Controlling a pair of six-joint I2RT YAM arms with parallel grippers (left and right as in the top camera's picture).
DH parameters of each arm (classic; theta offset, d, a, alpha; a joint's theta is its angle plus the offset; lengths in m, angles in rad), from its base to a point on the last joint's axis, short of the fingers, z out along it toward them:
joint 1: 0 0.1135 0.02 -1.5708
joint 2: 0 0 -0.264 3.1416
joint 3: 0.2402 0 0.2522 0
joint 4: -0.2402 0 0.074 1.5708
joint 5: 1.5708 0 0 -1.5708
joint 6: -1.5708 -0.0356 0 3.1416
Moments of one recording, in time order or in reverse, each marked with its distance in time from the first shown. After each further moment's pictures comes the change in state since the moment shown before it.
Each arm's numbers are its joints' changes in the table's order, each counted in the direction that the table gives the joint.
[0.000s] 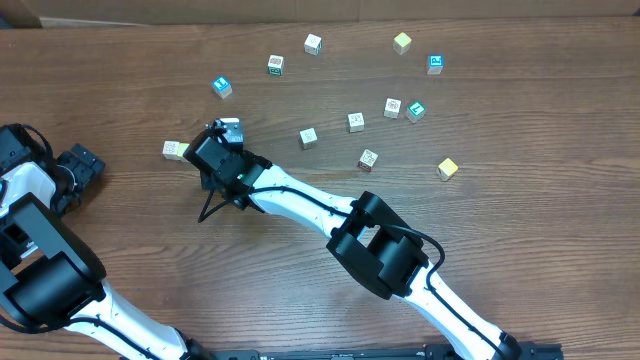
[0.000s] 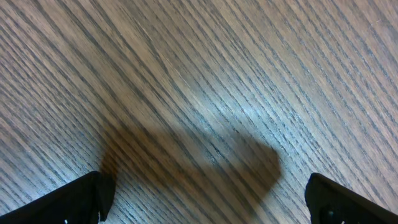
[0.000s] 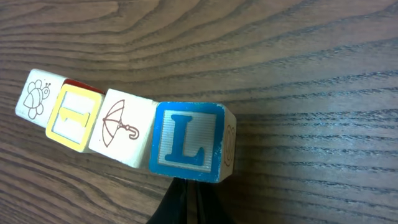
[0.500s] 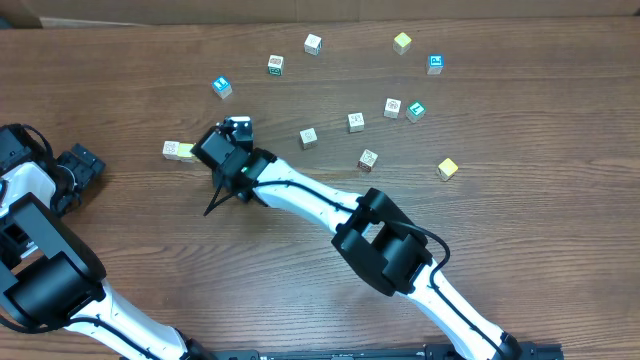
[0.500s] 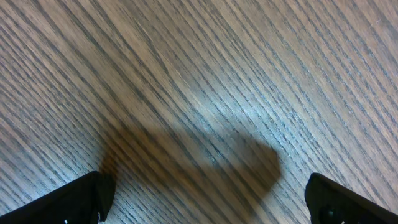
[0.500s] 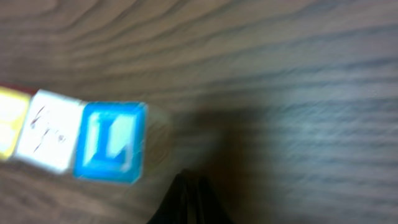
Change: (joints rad) left arm 0.000 0.000 0.000 0.000 0.000 0.000; right arm -0.033 -0.012 0.005 -0.107 0.028 0.000
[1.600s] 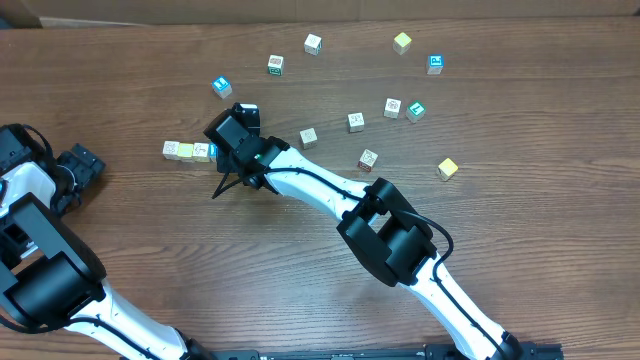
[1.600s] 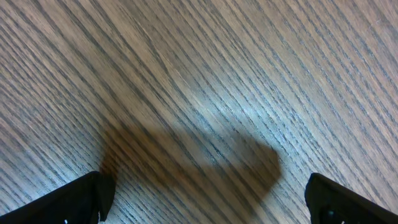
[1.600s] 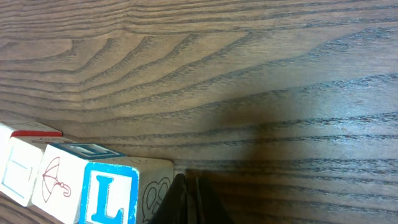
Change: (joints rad) left arm 0.000 0.000 0.000 0.000 0.000 0.000; right arm -0.052 0.012 -0.006 0.109 -0.111 0.000
